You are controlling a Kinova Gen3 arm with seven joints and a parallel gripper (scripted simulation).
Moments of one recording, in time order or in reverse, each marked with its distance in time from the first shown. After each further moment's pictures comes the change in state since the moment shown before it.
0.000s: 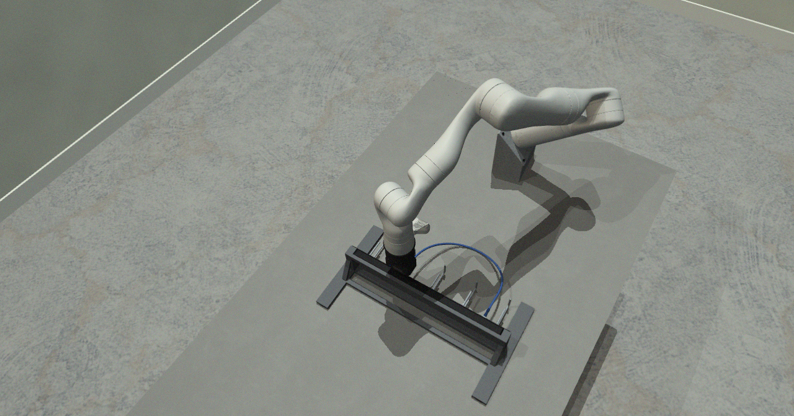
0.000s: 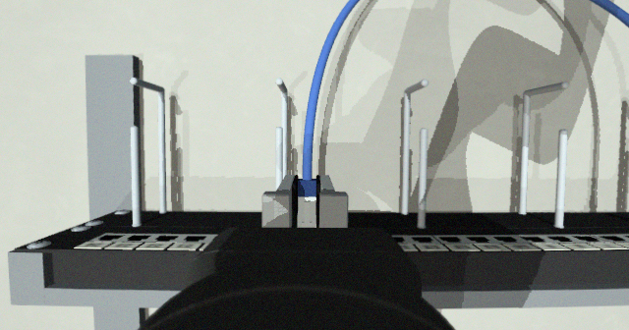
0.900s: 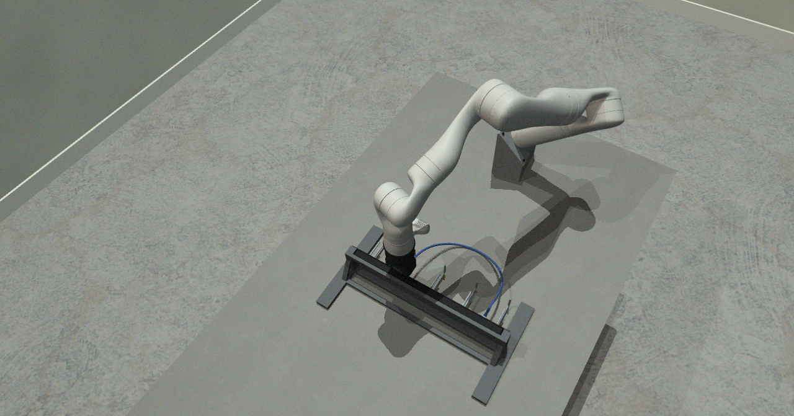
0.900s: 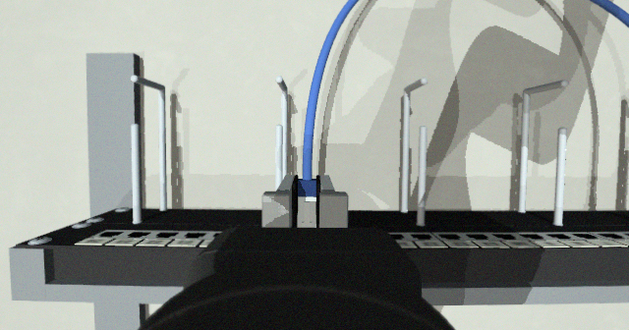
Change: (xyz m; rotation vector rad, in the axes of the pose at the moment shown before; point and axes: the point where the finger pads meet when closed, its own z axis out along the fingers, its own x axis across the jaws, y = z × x) arm 0.000 0.002 -0.001 0.000 -0.001 -0.001
